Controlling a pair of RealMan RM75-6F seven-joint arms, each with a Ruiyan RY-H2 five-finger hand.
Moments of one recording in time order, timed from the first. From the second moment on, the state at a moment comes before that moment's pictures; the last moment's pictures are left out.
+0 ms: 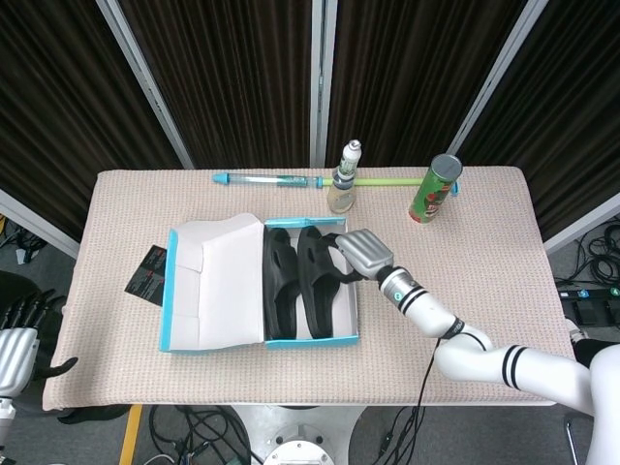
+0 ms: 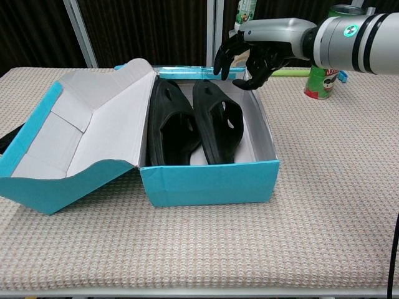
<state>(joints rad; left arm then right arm) -0.04 -1.10 0.00 -1.59 1.49 1.45 -0.07 0.98 -1.43 0.24 -1.47 -1.04 0.66 -0.04</state>
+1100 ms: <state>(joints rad) -0.04 -1.11 0.01 -1.56 1.49 1.45 -0.10 1.03 -1.50 0.15 -1.48 -0.94 0.74 -0.25</state>
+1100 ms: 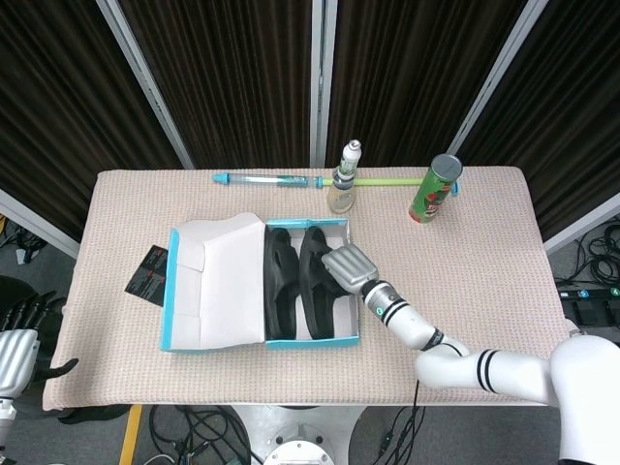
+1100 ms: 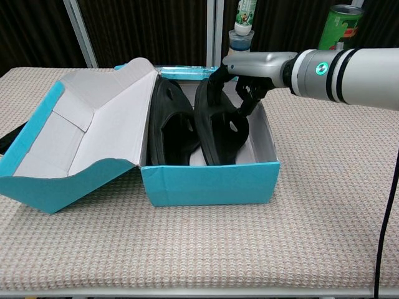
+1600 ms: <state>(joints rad) -0.05 -1.11 0.00 -1.58 1.51 1.46 -0.07 0.79 -1.33 0.16 -1.64 -1.14 1.11 -0.14</state>
